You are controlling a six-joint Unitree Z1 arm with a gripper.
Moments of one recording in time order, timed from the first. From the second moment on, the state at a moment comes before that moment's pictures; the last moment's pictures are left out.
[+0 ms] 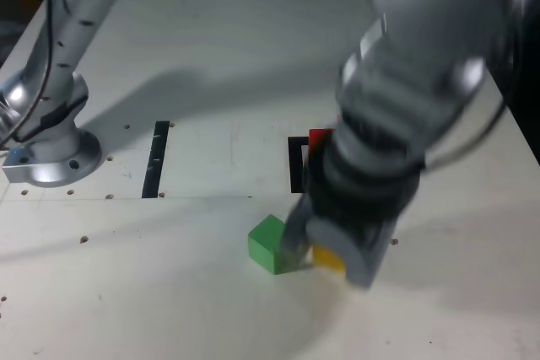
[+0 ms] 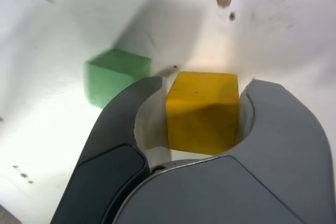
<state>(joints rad) -0.59 2.27 -2.03 1.53 0.09 -0.13</state>
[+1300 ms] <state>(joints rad) -0.13 2.09 -1.70 1.39 0.10 -0.15</state>
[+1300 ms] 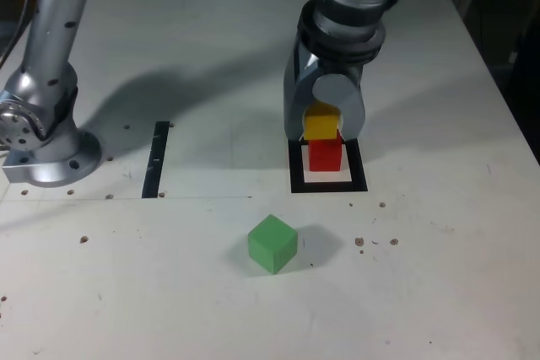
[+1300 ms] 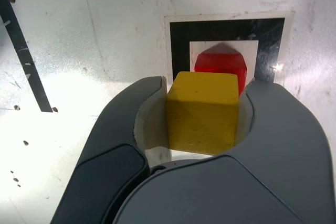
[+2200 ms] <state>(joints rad) -0.13 2.12 -1.71 1.37 0.08 -0.13</state>
